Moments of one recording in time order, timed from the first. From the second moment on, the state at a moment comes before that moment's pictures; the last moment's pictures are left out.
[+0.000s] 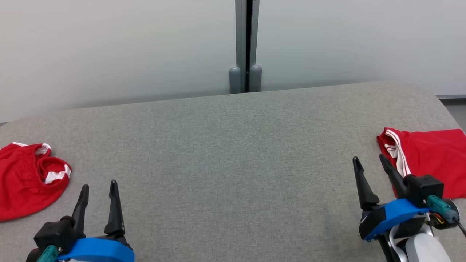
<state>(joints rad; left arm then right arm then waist) -0.02 0.34 -0.29 0.17 -0.60 0.14 -0.26 -0.20 -0.10 -0.02 0.33 0.15 0.13 -0.12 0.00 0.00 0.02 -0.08</state>
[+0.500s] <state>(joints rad) 0.02 0.32 -0.28 0.14 -0.57 0.15 -0.26 -0.11 -0.06 -0.05 0.21 0.10 0.13 -0.05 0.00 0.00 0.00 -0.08</state>
